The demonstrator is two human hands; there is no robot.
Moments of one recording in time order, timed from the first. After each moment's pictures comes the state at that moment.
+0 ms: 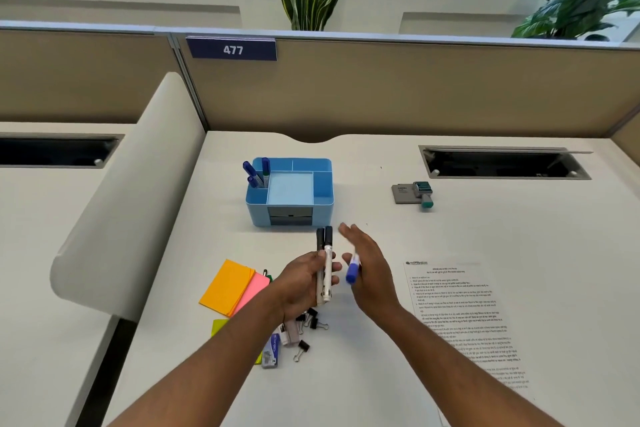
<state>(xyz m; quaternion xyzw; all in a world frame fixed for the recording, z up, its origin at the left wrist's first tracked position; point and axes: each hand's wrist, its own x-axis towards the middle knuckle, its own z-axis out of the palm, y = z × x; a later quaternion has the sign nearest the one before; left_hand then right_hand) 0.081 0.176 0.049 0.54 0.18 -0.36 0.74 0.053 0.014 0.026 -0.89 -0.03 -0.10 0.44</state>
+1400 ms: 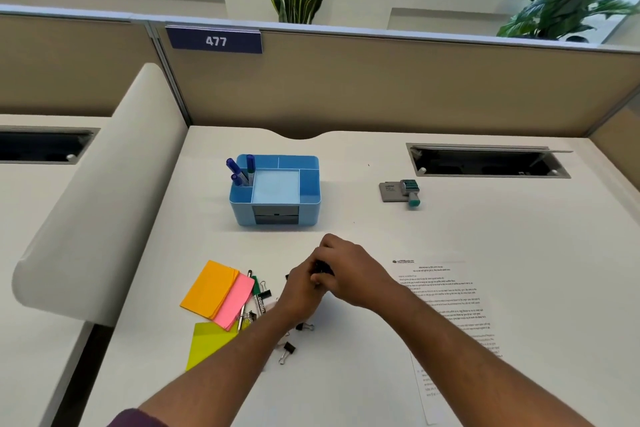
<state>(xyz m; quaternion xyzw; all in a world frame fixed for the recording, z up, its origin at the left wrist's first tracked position) 0.069 0.149 0.015 0.85 -0.08 -0.16 0.49 0.068 0.016 0.093 -0.95 -0.17 0.11 0.23</state>
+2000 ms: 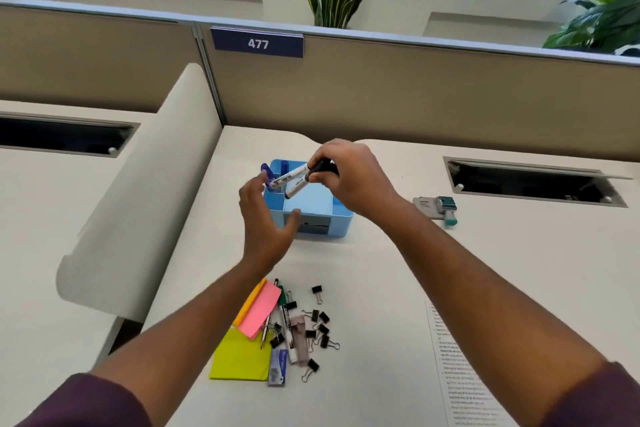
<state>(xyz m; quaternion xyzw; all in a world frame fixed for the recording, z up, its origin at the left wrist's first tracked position) 0.165 0.242 0.064 0.84 -0.01 0.19 0.51 0.202 0.068 0.186 -0.93 -0.20 -0.09 0.30</state>
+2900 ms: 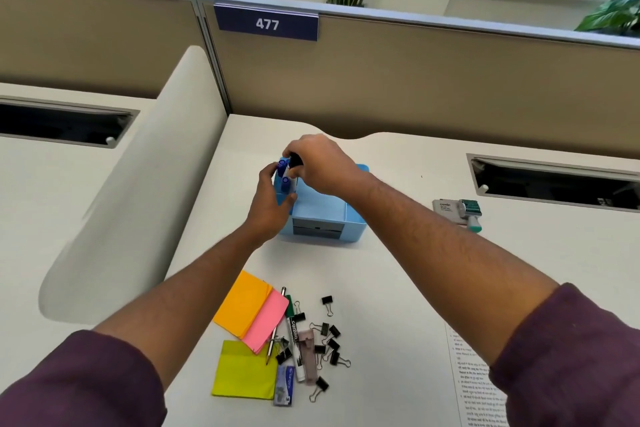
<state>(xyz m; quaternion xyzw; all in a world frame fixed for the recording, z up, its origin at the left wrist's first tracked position) 0.241 0.260 0.053 0.83 0.06 -0.05 0.56 0.296 0.128 0.135 -0.96 -0.23 0.03 0.17</state>
